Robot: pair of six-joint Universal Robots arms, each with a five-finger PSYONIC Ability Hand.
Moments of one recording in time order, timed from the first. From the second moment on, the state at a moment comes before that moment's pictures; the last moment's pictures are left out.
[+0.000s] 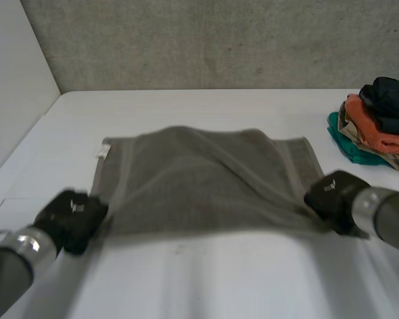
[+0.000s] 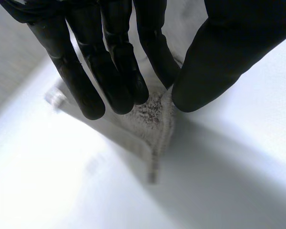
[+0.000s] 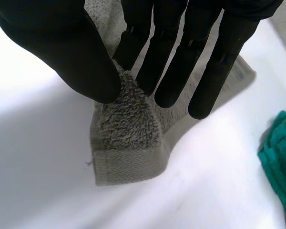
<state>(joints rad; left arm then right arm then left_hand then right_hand) 4.53 -1.63 -2.04 3.13 -1.37 3.82 1.84 -1.24 1.56 0.40 1.45 2.30 1.16 1.20 1.20 1.20 0.98 1.12 1.18 1.19 1.20 1.01</state>
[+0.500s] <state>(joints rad) 4.47 -1.98 -1.66 3.56 -1.40 3.95 1.83 -1.01 1.34 0.01 1.52 2.36 1.16 1.20 1.20 1.20 0.98 1.12 1.18 1.19 1.20 1.01</state>
